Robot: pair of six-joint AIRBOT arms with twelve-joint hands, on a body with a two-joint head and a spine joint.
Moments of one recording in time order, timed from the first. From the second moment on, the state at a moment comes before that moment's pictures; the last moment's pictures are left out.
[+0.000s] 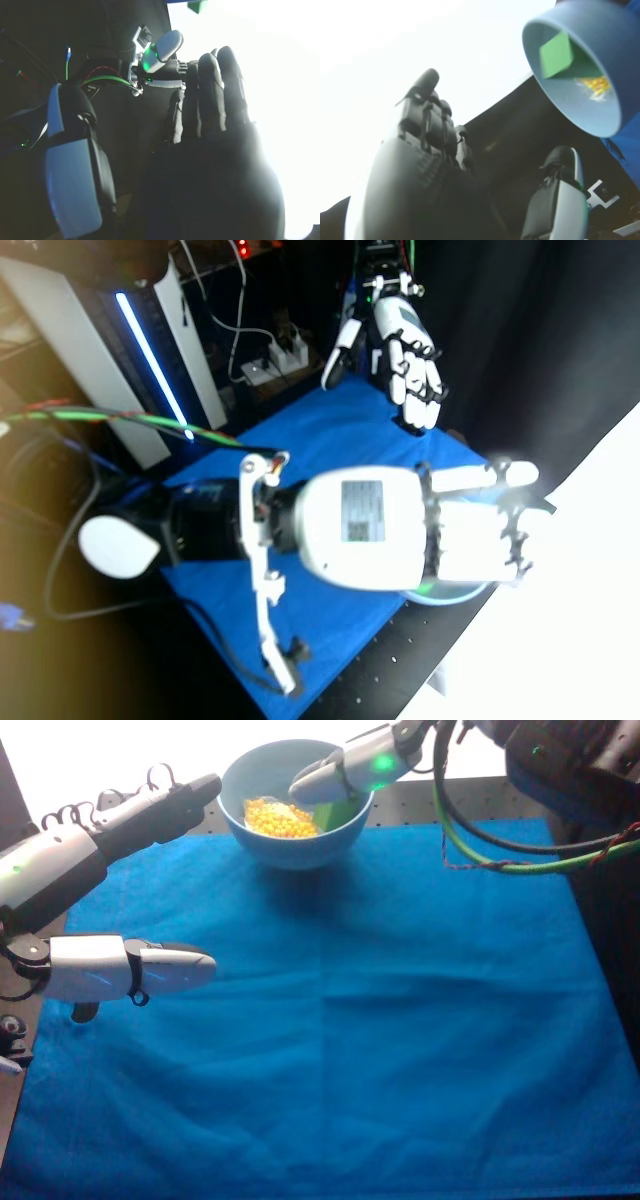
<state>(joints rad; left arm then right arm) 0.97 -0.88 1.04 -0.10 -1.02 0.71 -0.40 -1.59 1.91 -0.48 0.63 -0.42</state>
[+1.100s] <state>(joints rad) 1.21 -0.79 0.86 -0.22 -1.55 0.76 -1.13 -1.00 1.14 0.23 1.65 -0.43</state>
